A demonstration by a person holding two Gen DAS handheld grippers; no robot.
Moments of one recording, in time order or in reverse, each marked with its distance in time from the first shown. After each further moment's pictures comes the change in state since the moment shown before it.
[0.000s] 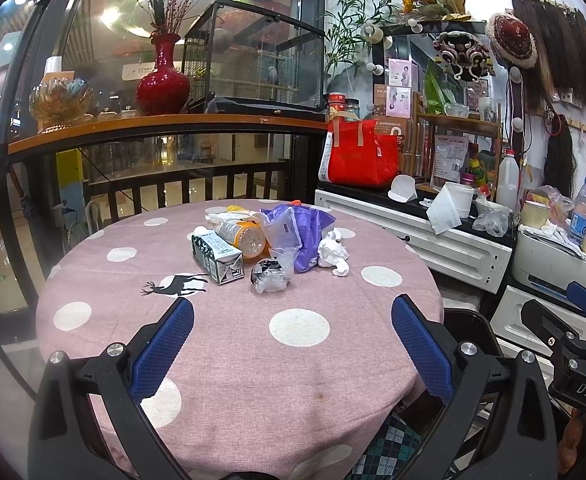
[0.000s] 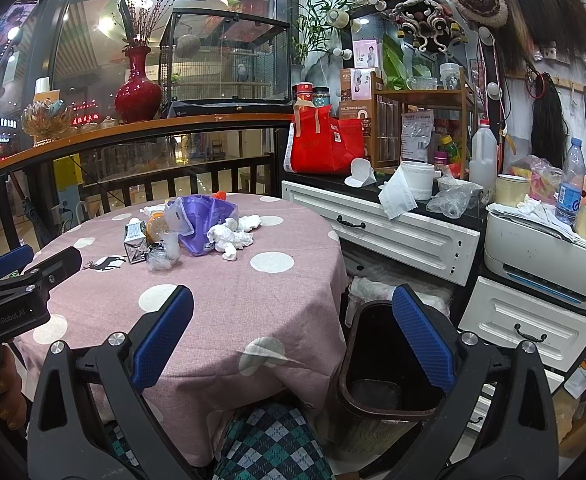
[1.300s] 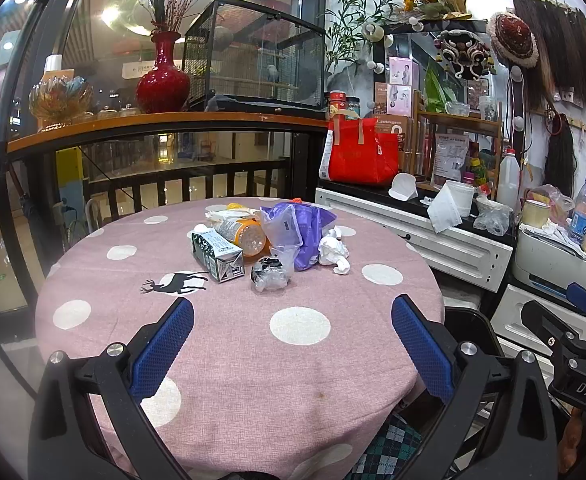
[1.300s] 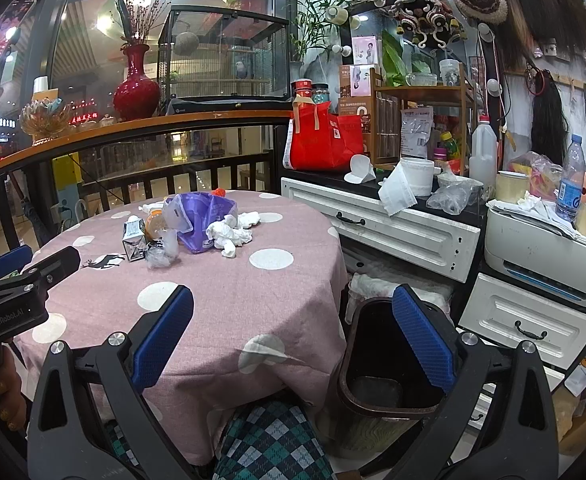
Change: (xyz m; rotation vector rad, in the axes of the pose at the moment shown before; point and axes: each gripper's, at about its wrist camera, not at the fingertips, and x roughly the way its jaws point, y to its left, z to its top) left arm 0.001 -0.003 -0.002 0.003 0.003 -0.001; right arm 0.003 -0.001 -0.005 0.005 0.006 -0.002
